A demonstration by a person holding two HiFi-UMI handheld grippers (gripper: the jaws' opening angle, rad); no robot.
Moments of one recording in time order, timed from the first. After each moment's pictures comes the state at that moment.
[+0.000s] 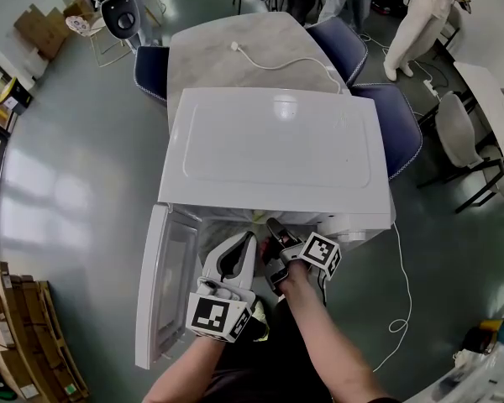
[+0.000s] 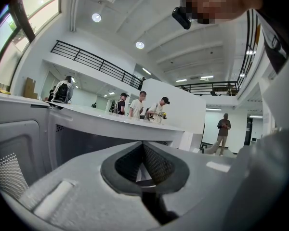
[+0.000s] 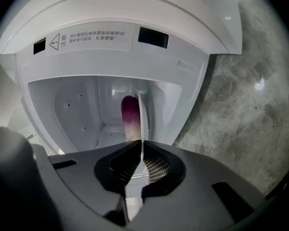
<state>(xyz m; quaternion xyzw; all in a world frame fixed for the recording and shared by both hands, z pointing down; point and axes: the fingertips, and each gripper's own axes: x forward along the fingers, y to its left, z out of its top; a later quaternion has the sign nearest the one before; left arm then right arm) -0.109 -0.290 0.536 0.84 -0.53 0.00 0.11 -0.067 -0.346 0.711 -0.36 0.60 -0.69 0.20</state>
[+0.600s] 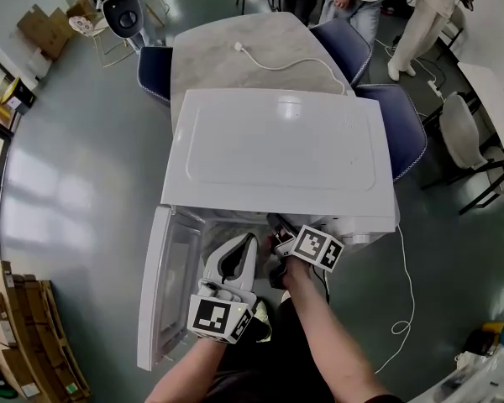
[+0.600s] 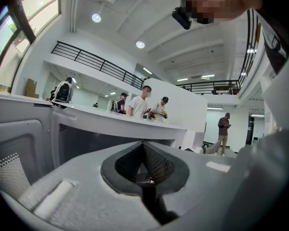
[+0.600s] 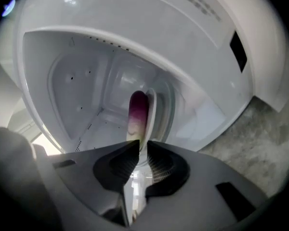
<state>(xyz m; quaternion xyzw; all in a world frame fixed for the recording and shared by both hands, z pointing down) -0.112 -0.295 0.540 0.83 -0.54 0.00 0.11 -0.072 -0.371 0.703 -0.40 0.70 -0.59 0.09</state>
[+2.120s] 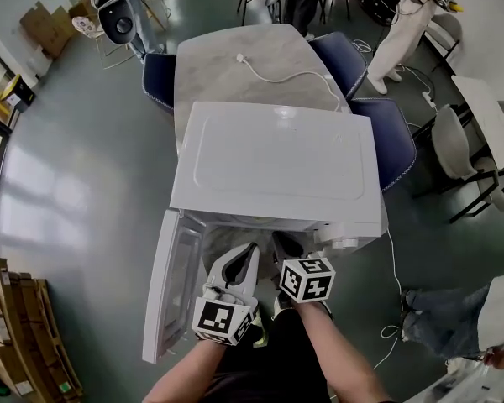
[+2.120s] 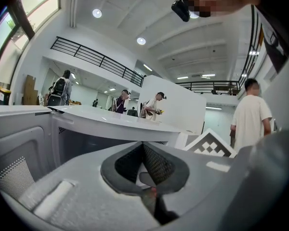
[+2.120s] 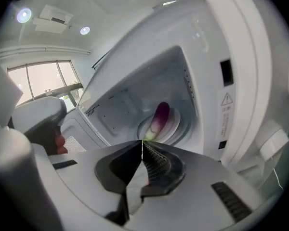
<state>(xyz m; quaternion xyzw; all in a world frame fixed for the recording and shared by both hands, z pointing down) -0.105 -0.279 0.529 0.84 -0.53 0.02 0.13 -0.061 -0.323 0.649 -0.44 0.82 -0.34 -0.11</state>
